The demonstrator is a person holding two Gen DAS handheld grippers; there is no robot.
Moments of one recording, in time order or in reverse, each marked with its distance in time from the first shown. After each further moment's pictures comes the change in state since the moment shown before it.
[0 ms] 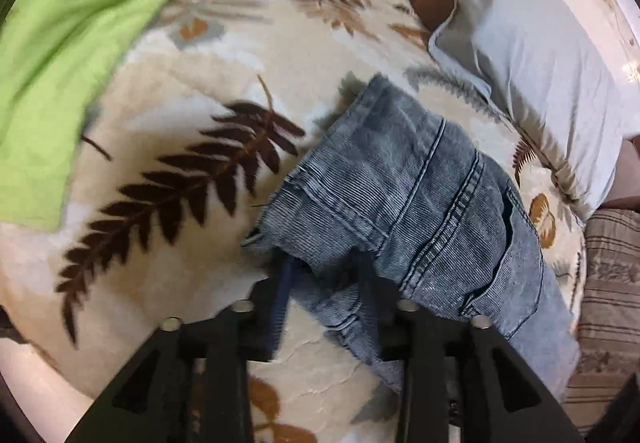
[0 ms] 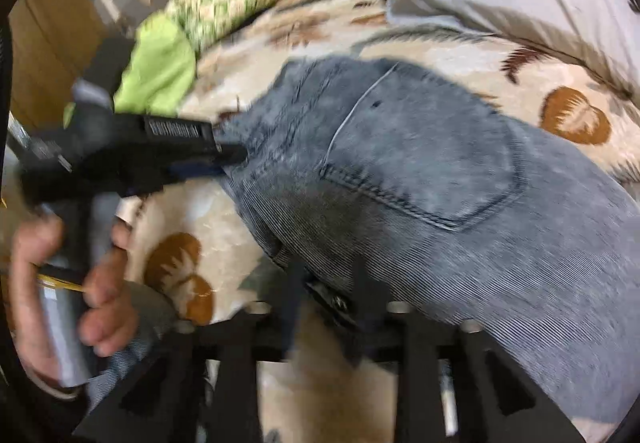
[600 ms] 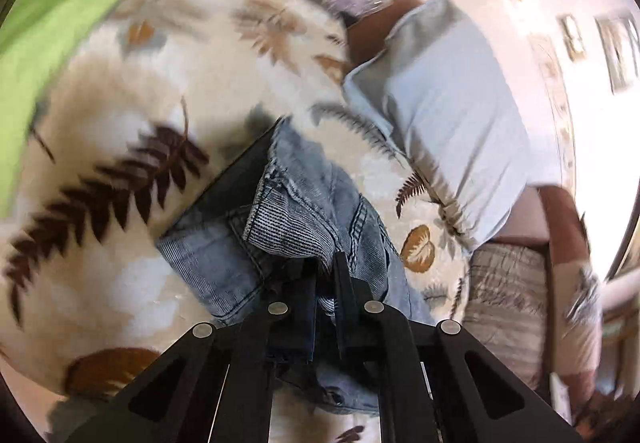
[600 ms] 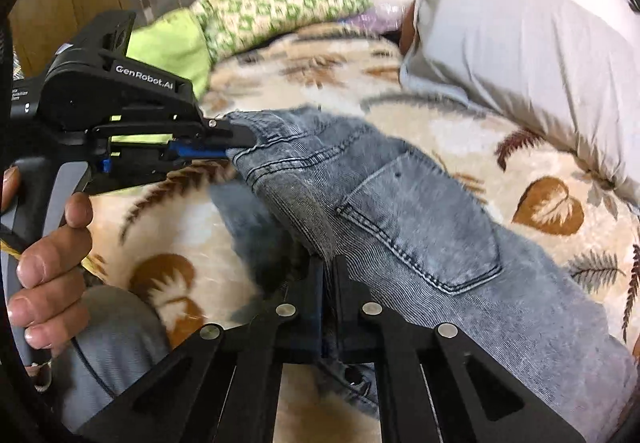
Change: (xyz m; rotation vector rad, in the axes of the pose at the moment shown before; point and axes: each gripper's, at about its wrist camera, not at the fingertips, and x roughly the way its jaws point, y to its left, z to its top) left arm -0.045 0.025 0.027 -0.134 0.024 -0.402; right arm -0.025 0.037 0.029 -0.228 -0.075 -0.118
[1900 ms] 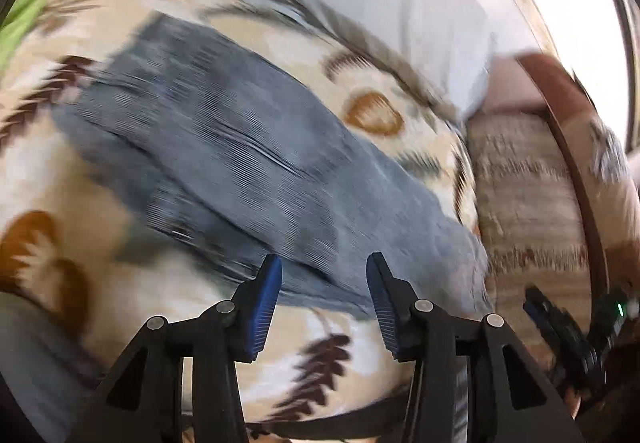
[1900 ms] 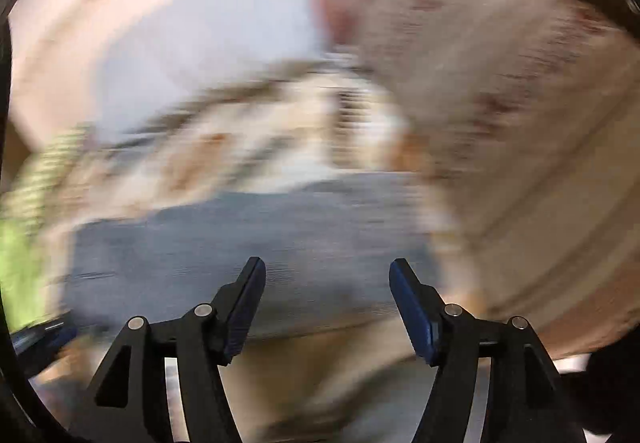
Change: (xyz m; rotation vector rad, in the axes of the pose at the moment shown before) left arm -0.007 -0.071 -0.129 0.267 0.142 0.047; right arm -0.190 -0.242 -0.164 0.760 -0.096 -0.372
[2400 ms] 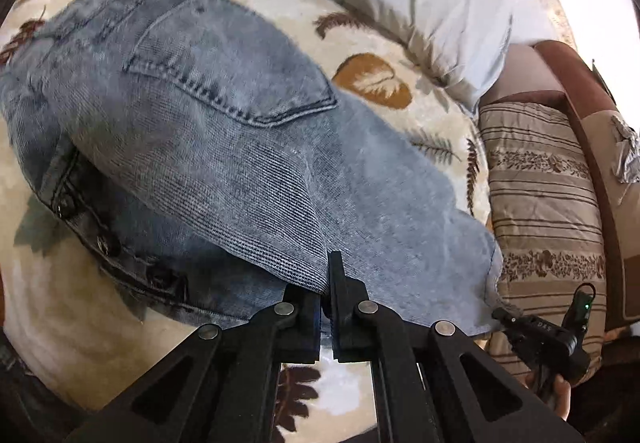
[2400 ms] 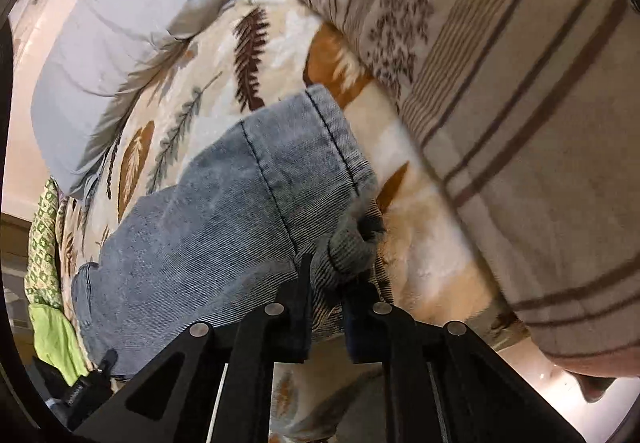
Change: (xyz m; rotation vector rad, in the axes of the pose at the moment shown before) left arm 0.106 -0.051 -0.022 0.007 0.064 0.007; right arm 0.092 -0.125 0.003 0.350 0.280 -0.027
